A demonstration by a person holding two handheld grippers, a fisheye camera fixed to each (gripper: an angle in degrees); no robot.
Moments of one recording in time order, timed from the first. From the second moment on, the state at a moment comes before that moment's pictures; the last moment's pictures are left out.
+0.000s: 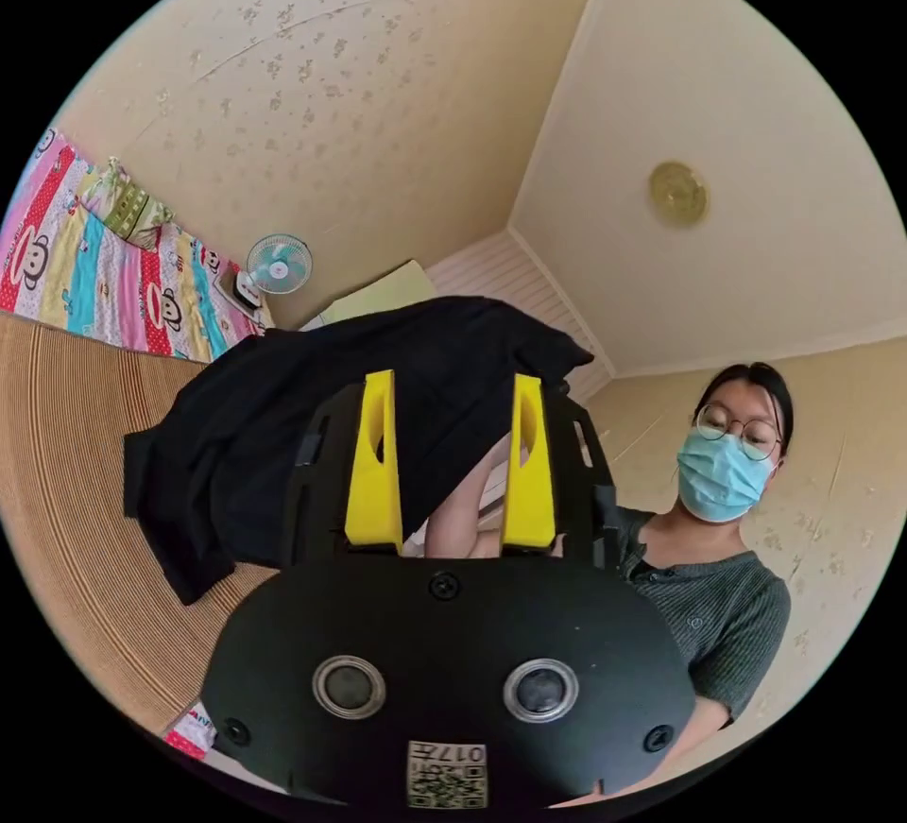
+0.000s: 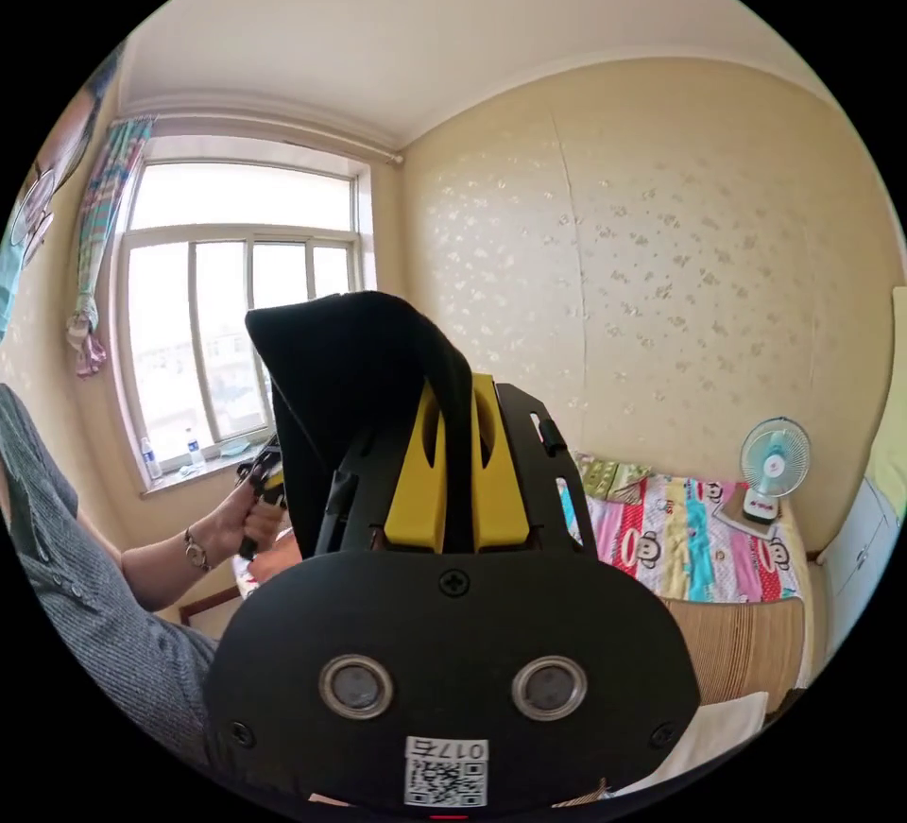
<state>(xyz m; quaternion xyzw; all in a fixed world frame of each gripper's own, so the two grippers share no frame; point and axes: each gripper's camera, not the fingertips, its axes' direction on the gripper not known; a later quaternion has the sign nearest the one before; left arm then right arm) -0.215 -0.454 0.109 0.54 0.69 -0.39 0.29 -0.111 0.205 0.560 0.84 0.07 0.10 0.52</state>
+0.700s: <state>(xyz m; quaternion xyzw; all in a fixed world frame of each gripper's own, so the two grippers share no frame) -0.218 -0.518 -0.117 0.52 0.29 -0.33 0.73 -0.117 0.367 0.441 0.82 0.21 0.30 0.44</state>
